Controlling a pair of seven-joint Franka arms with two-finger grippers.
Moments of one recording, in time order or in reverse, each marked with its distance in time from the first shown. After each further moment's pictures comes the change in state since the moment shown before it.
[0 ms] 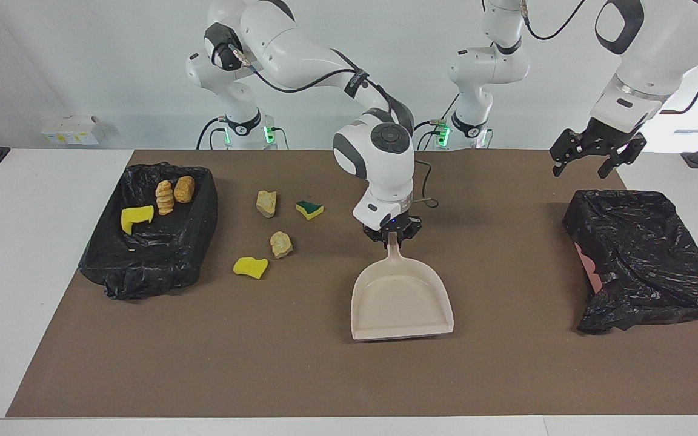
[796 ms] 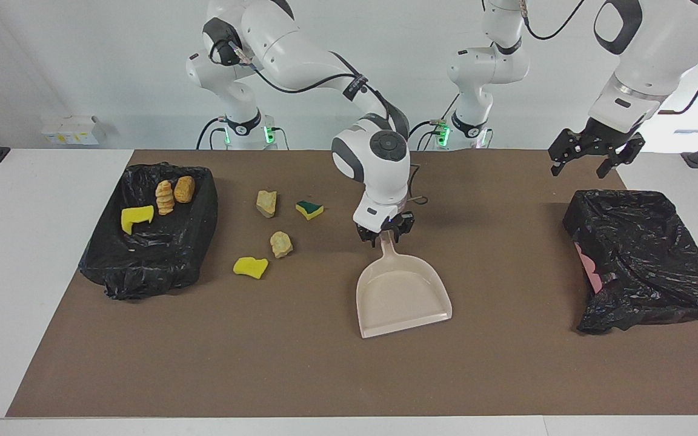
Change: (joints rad) left arm -0.003 -0.001 -0.011 -0.001 0.000 -0.004 0.000; right arm -0.007 -0.059 -0.003 -0.073 0.000 -0.036 -0.104
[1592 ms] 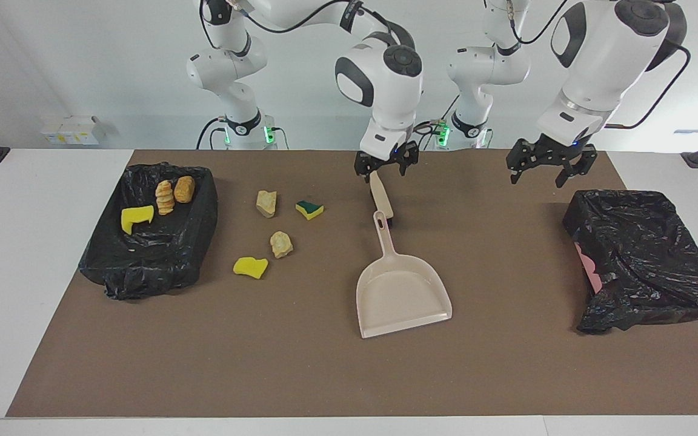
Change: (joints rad) left arm -0.223 0.103 -0.018 -0.036 0.000 0.128 -0.244; right arm 0.178 -0.502 0.030 -0.509 0.141 -0.091 0.056
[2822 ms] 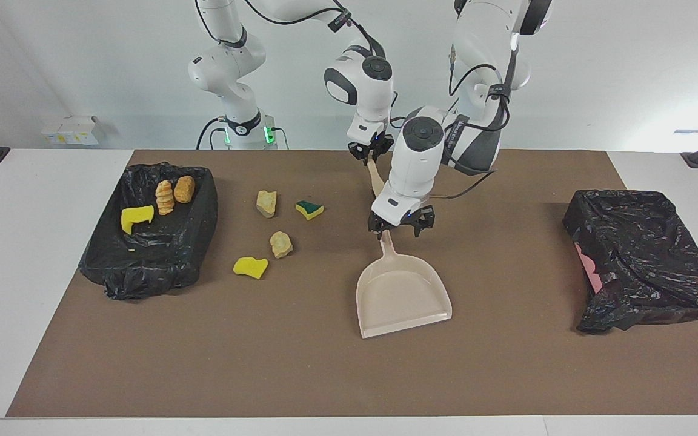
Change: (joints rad) left arm -0.320 0.307 0.000 -0.002 0.002 0.267 -0.466; right arm 0.072 -0.029 -0.012 -0.293 0.026 0.279 0.101
